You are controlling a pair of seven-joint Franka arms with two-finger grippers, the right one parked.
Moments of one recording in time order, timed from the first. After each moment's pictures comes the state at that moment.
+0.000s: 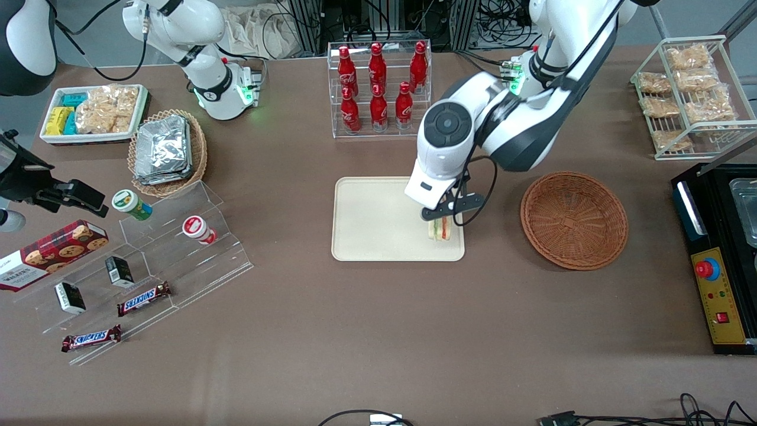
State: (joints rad) arm -0.11 0.41 -0.65 -1.76 0.21 1.95 -1.04
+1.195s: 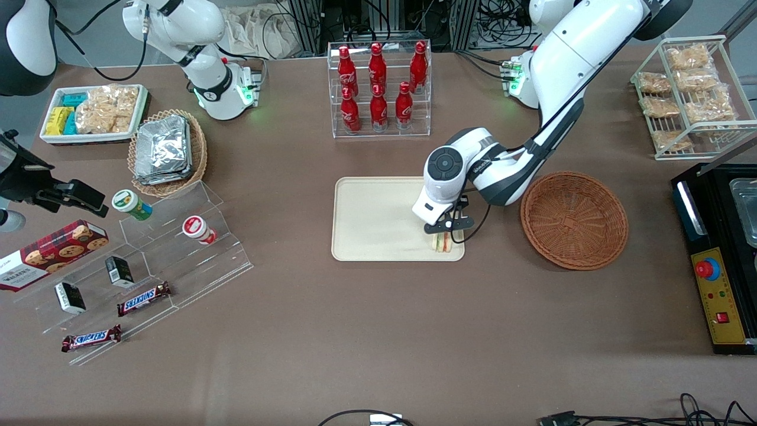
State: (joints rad) arm -0.08 0.57 -0.63 -1.98 0.45 2.25 -1.09
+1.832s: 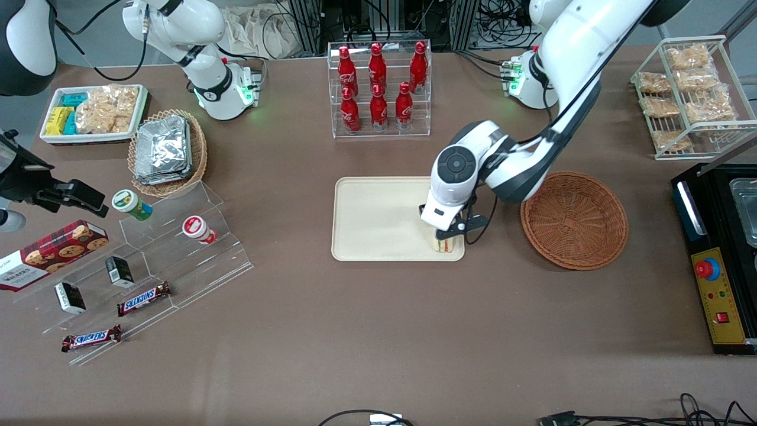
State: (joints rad) arm -0.05 0.45 -0.64 -1.84 0.27 2.04 -1.13
